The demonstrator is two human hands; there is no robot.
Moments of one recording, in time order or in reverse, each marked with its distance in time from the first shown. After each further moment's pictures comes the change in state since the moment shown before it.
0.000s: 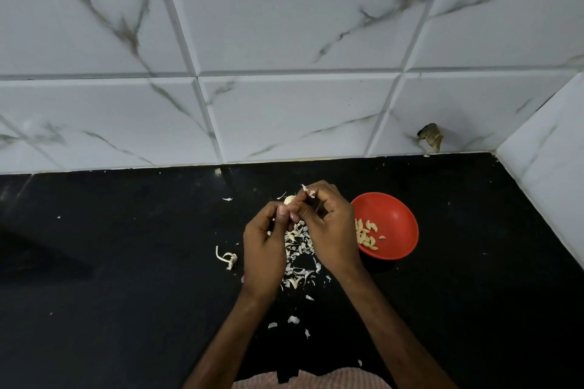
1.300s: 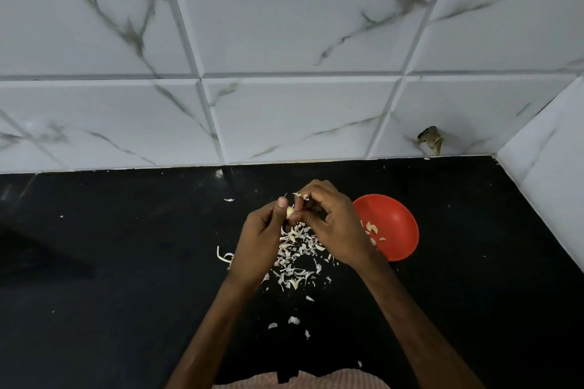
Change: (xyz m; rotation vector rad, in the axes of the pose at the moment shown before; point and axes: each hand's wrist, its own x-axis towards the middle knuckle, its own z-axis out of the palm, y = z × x) left_hand 0.015 0.007 -0.018 0.126 -0.207 -0.065; right_hand 0.014 0.006 -0.022 -0.090 -0.315 -0.071
